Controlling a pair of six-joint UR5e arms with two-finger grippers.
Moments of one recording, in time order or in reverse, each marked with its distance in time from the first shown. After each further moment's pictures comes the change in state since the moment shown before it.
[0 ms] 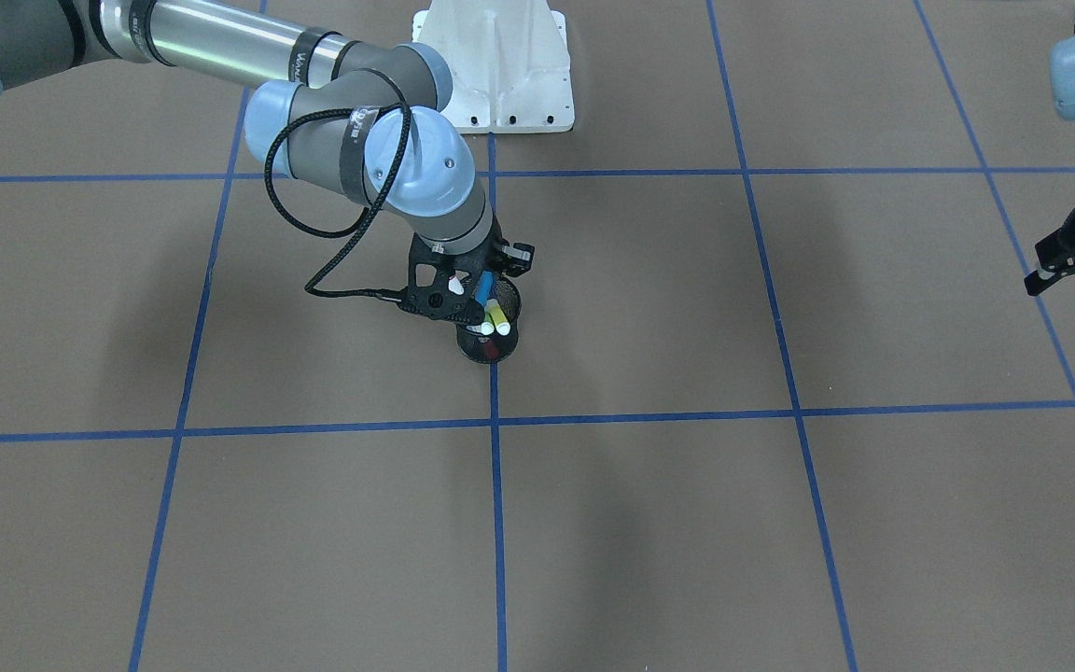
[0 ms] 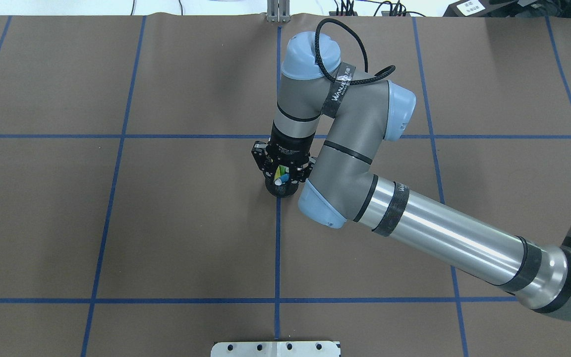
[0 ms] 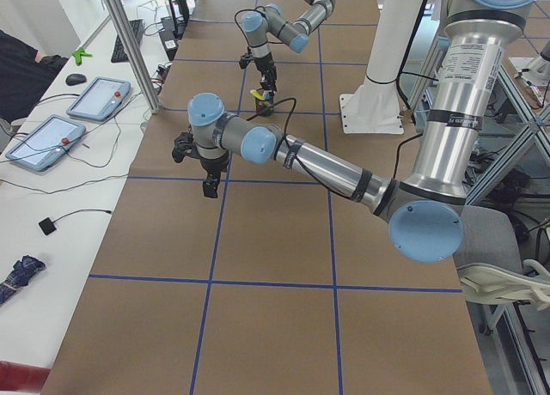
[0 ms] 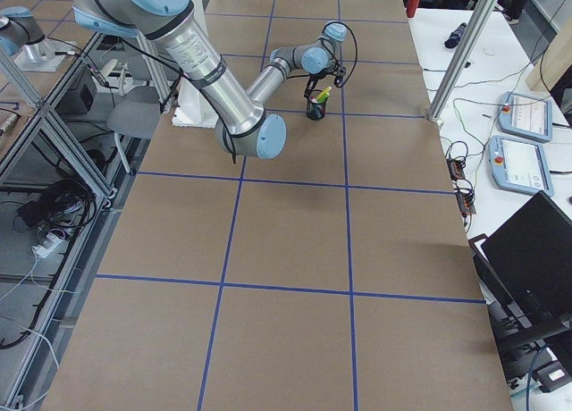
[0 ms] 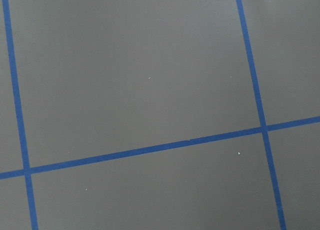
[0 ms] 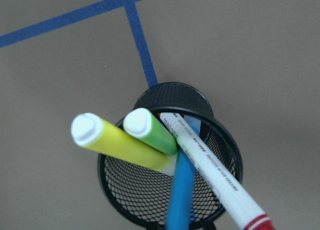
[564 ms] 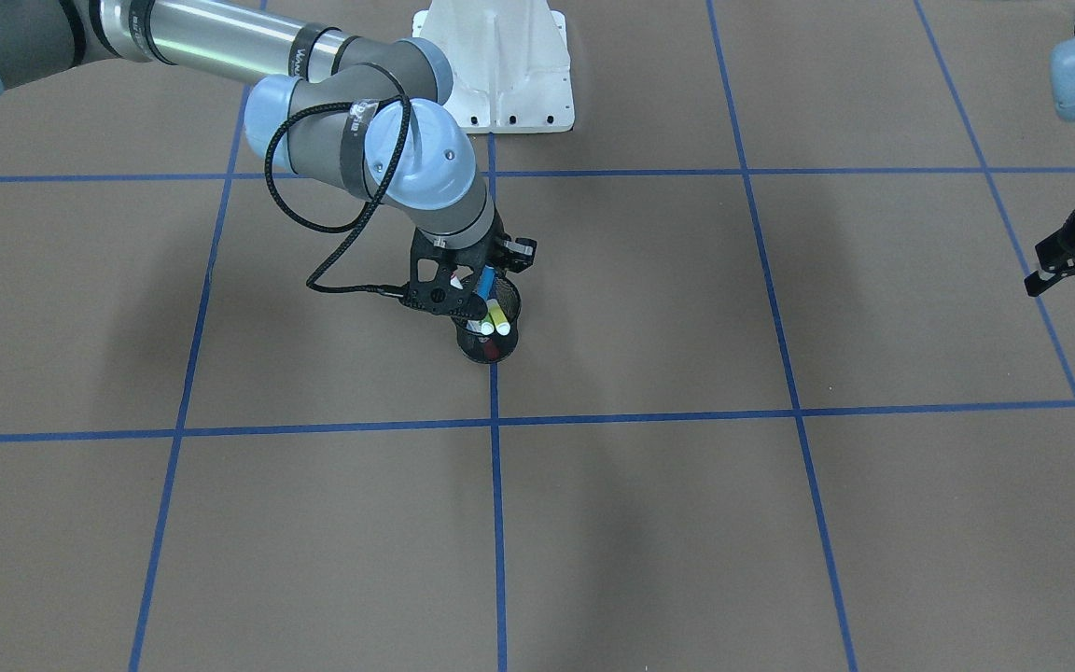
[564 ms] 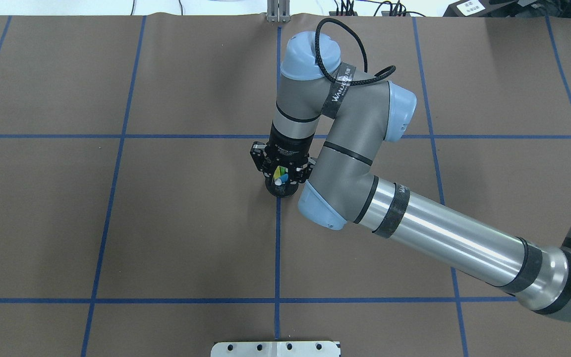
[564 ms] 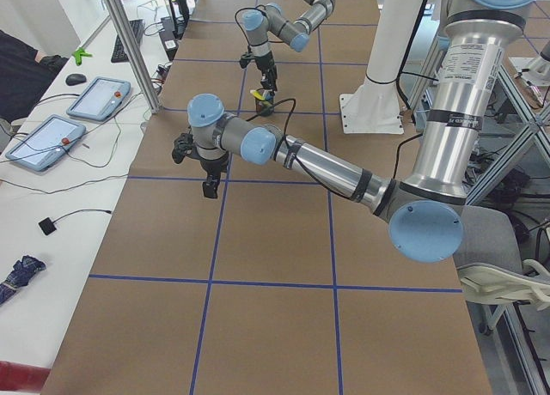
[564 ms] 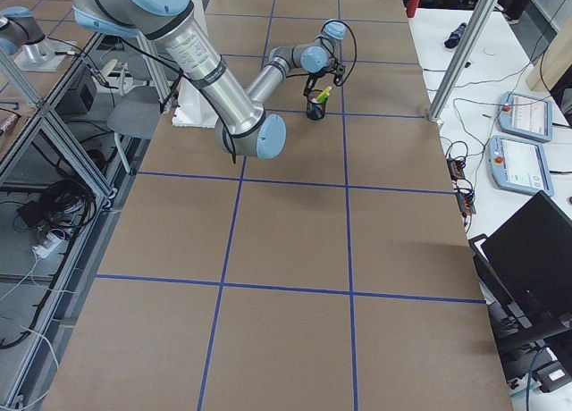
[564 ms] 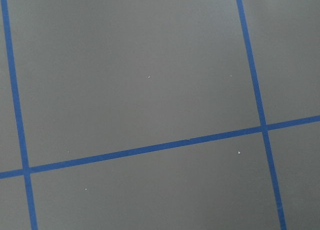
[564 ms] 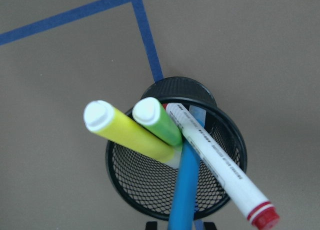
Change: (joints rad) left arm 0.000 0.000 0.004 -0.001 0.000 0.002; right arm -0.005 -0.002 0.008 0.000 -0.003 -0.001
